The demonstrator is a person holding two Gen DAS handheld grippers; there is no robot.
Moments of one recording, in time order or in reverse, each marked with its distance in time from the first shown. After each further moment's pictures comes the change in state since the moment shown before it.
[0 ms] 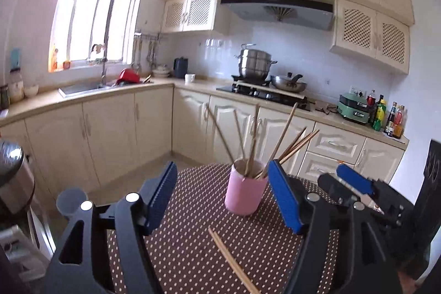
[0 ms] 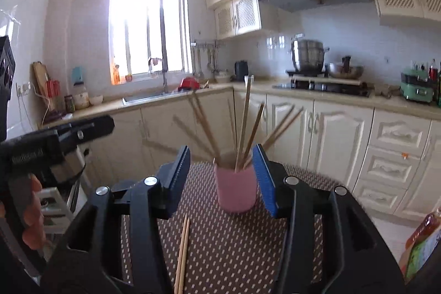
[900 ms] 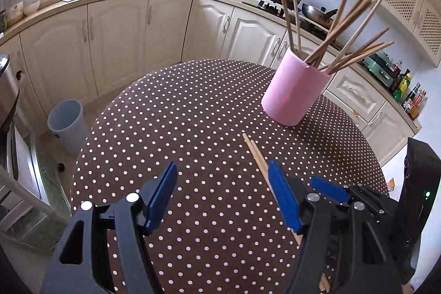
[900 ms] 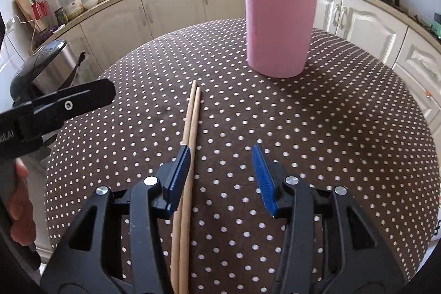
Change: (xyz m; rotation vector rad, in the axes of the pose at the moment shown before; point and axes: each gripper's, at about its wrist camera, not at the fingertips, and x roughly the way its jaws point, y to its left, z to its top) left arm 0.105 0.068 -0.115 -0.168 0.430 0.012; right arm 0.110 0.030 -0.119 -0.012 0.608 0.050
